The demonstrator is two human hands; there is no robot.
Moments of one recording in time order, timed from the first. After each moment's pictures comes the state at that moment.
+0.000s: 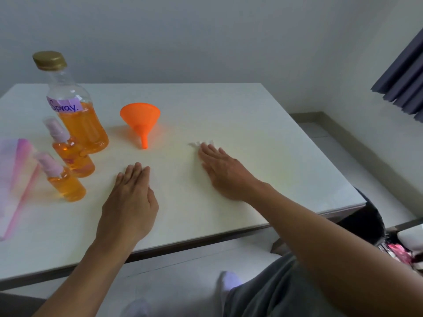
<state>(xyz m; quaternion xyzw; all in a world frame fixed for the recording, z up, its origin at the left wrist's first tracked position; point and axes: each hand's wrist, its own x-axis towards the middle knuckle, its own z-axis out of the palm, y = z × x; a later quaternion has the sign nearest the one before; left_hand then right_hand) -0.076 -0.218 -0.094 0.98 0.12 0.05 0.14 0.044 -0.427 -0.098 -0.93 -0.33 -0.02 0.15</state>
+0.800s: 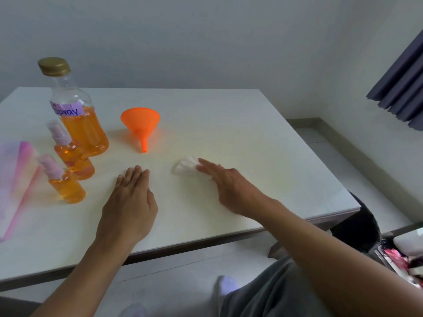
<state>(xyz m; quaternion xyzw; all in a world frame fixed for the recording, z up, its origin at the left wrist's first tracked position) -0.074 -0.217 -0.096 0.98 0.12 0.06 0.14 0.008 -0.443 -0.086 -0.91 -0.32 0.03 0.25</state>
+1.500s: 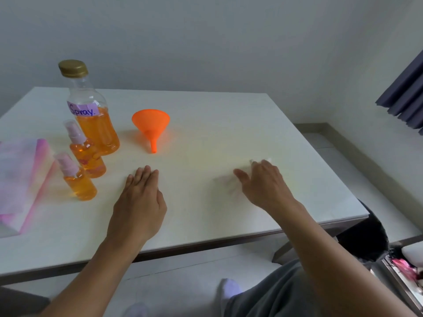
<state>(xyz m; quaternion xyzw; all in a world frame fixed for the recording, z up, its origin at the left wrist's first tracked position) -0.074 -0.216 -0.097 0.98 0.12 0.07 0.15 0.007 -0.461 -0.054 -0.99 -0.03 0.05 0.14</state>
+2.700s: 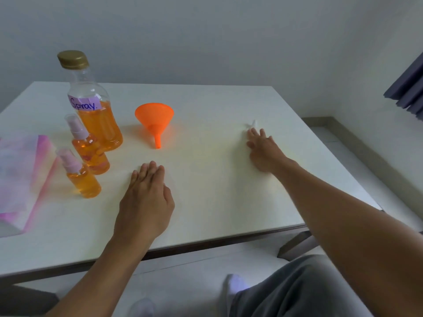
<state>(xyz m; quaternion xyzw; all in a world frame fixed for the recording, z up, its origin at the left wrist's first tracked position) -0.074 -0.220 -0.095 0.98 0.12 0.08 0.15 0.119 -0.470 -0.087 -0.98 -0.12 0.01 0.13</state>
